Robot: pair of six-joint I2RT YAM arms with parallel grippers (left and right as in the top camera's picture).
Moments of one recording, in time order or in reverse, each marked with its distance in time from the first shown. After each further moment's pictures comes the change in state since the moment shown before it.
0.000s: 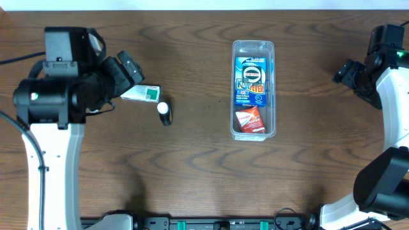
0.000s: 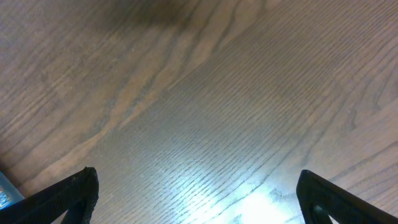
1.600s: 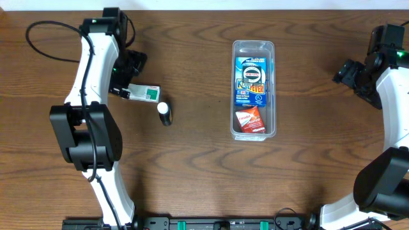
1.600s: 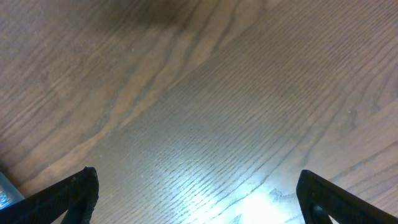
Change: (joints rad) left arm 0.028 0.736 0.189 -0.037 -0.146 -0.595; right arm 0.000 0.000 0.000 0.000 0.000 0.000
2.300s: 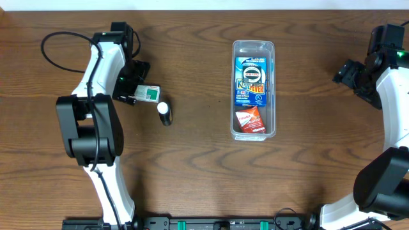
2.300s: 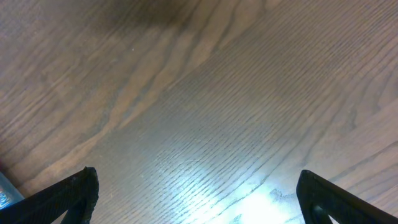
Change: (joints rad) left arm 0.000 0.061 -0.127 0.181 -0.002 -0.050; right arm 0.000 0.000 0.000 0.000 0.000 0.000
